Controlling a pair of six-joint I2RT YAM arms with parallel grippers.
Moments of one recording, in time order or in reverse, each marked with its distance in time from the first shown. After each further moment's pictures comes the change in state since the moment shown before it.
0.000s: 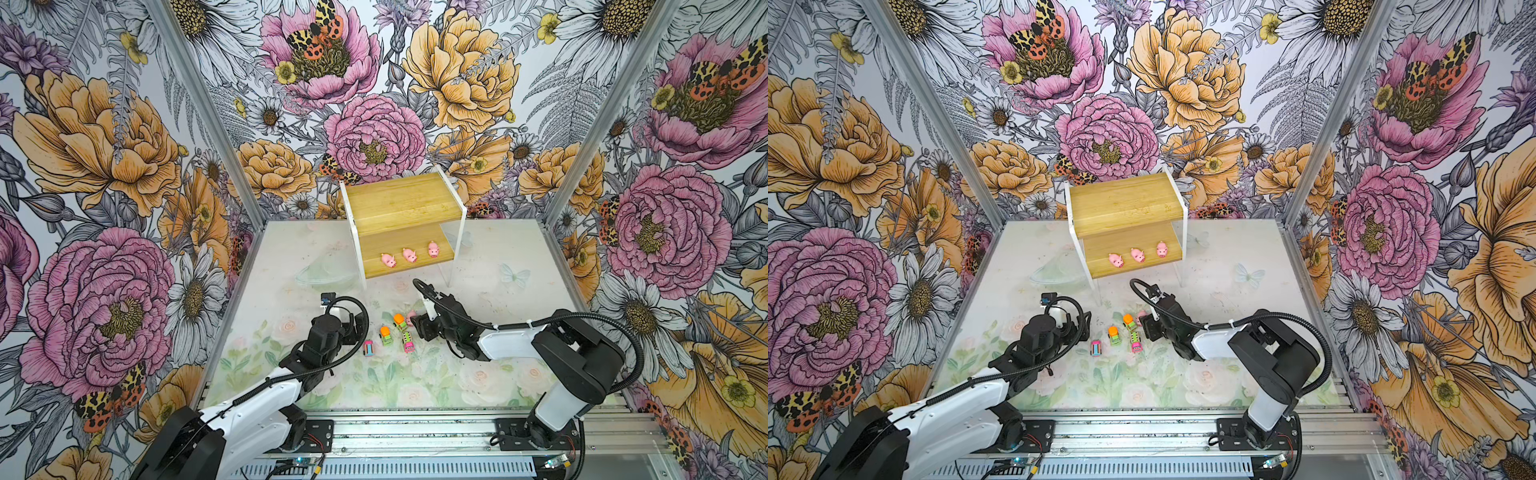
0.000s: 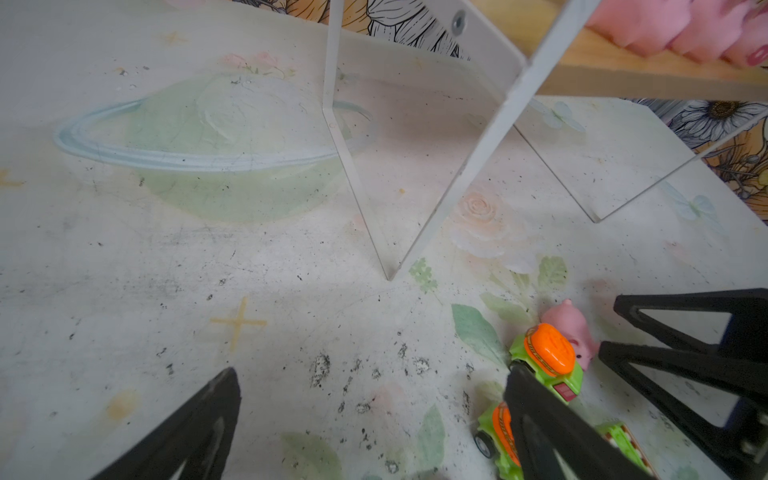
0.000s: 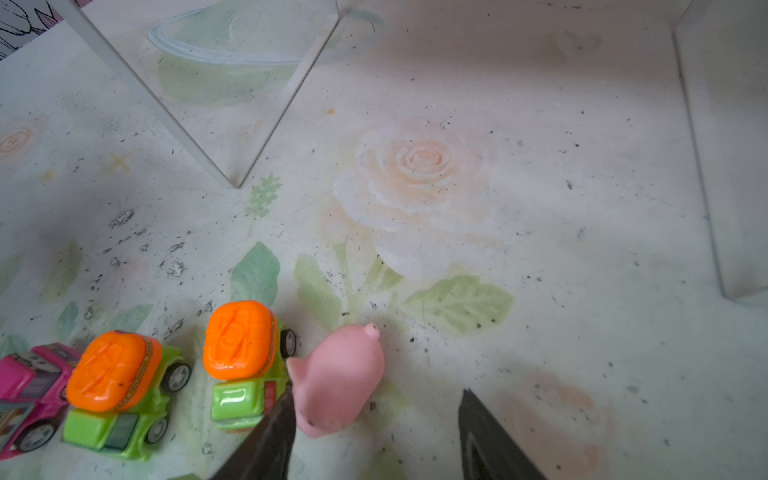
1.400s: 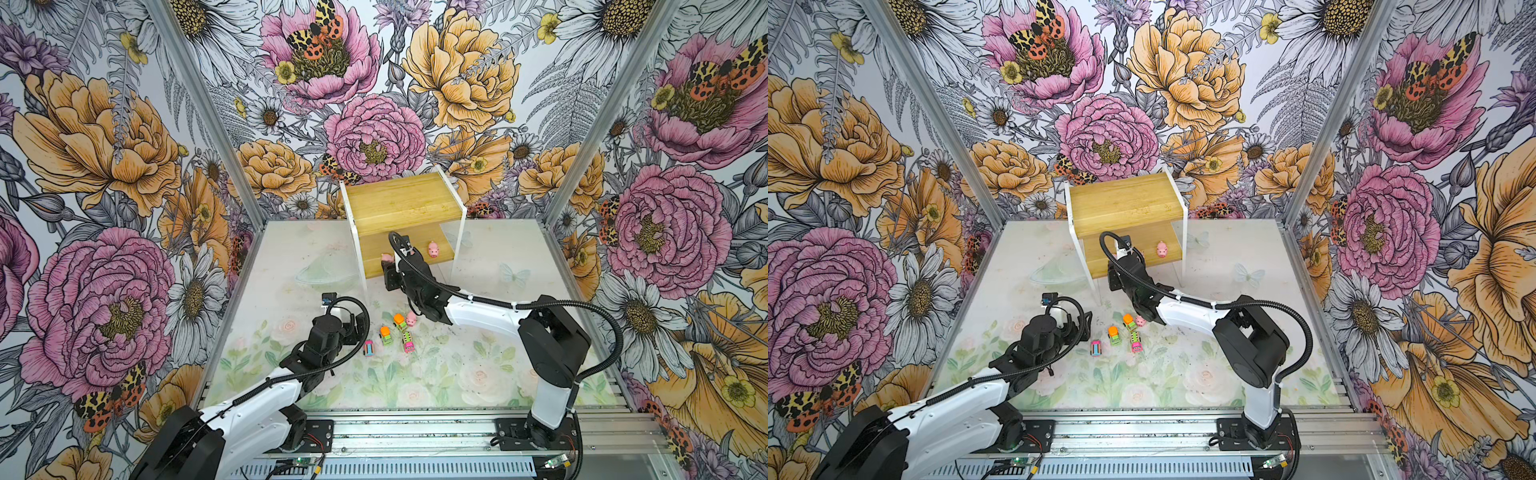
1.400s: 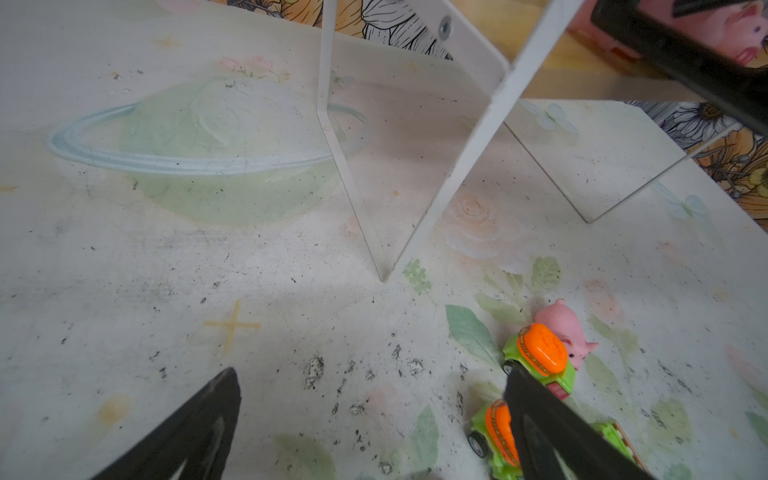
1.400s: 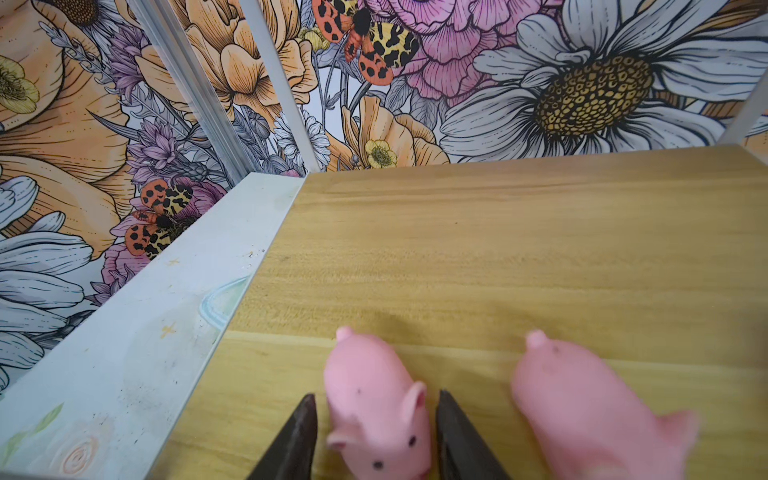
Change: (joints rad) left arm -0.012 0.000 0.000 0.014 -0.005 0.000; right arm 0.074 0.159 0.602 -0.167 0.281 0.085
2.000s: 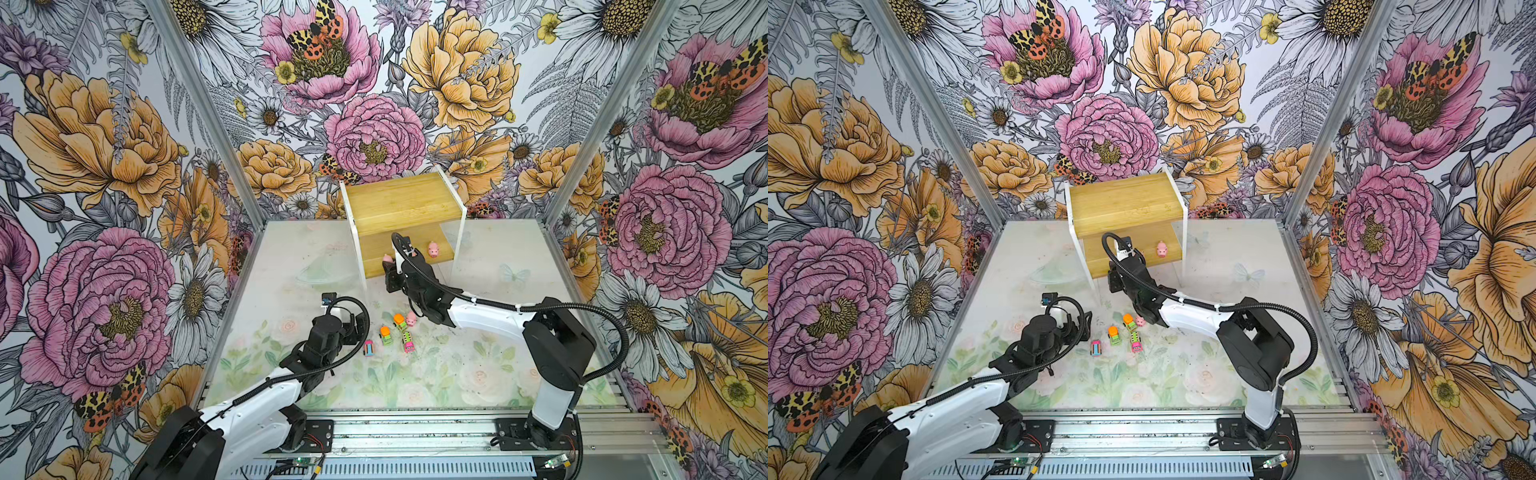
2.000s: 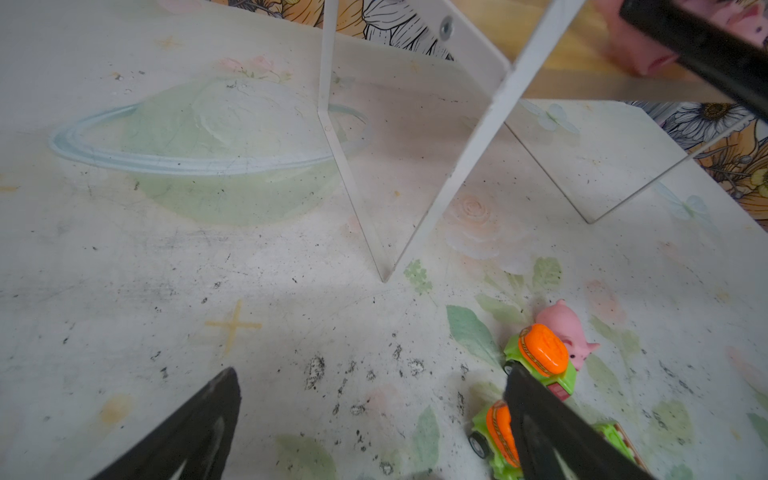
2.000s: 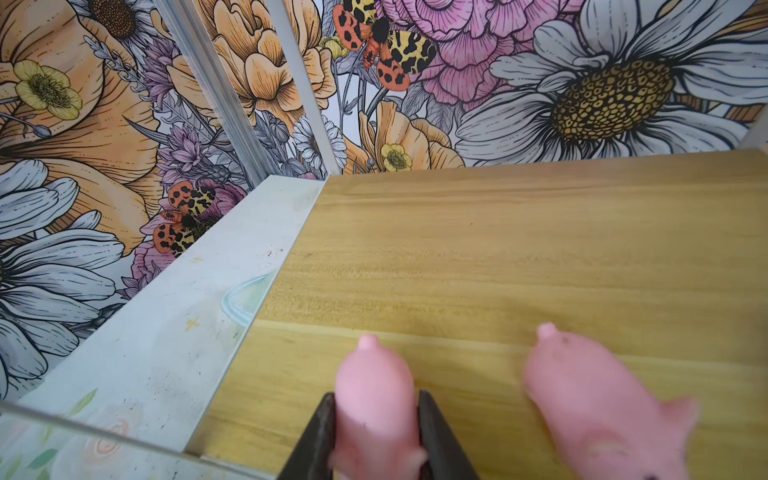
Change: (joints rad) left arm 0.000 0.000 0.000 0.000 -0.002 0.000; right arm 0.002 -0.028 -0.029 0.032 -0.033 0.000
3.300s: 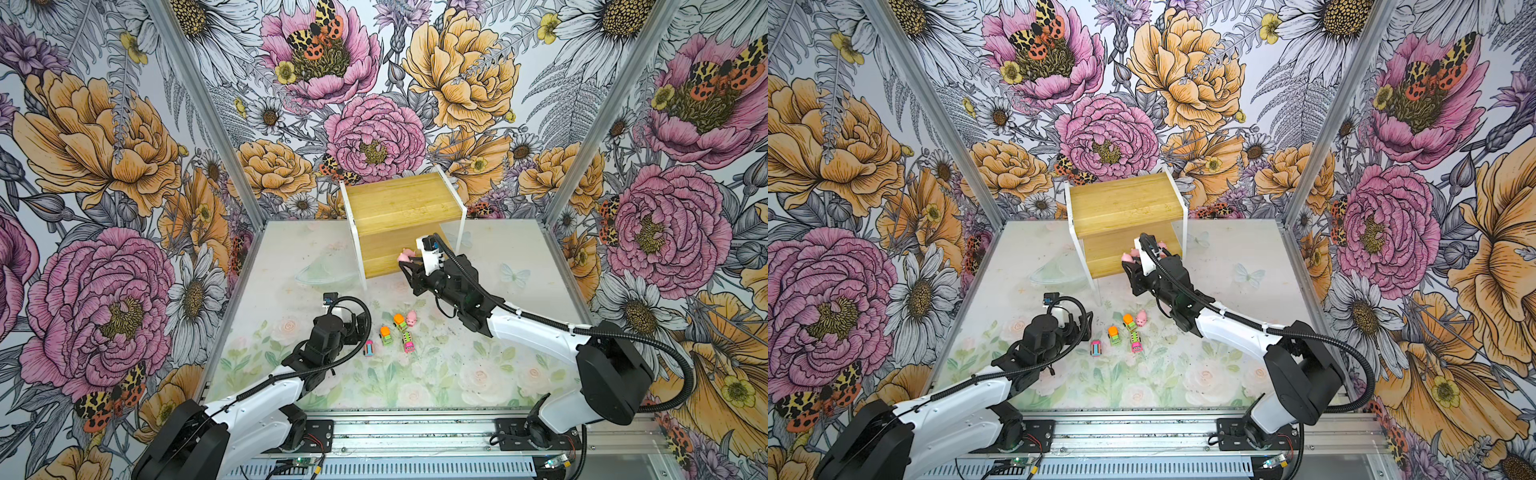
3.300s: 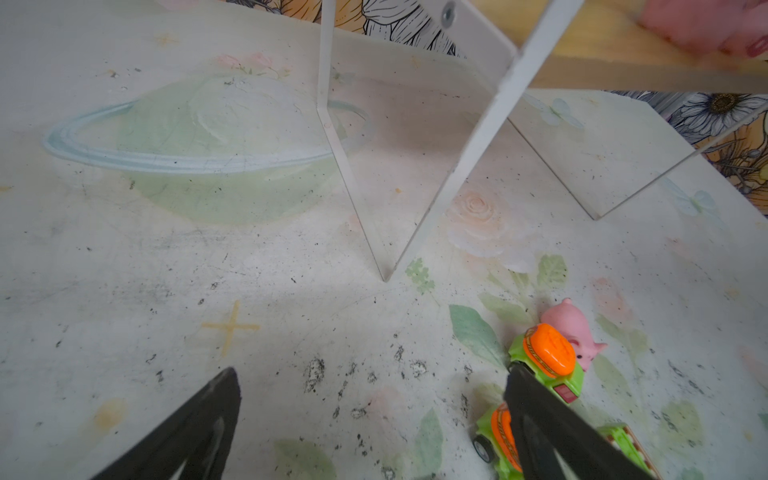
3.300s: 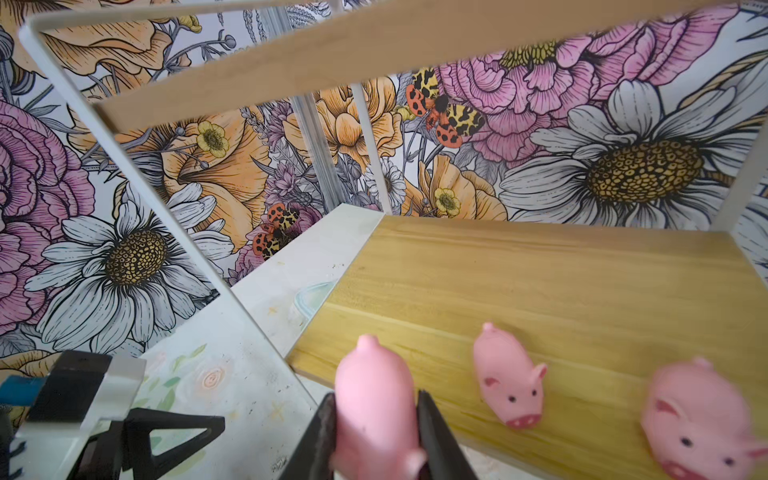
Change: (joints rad) left arm -0.001 0.031 0.000 0.024 -0.001 0.003; right arm -0.098 -0.274 -0.232 0.118 -0.325 -0.082
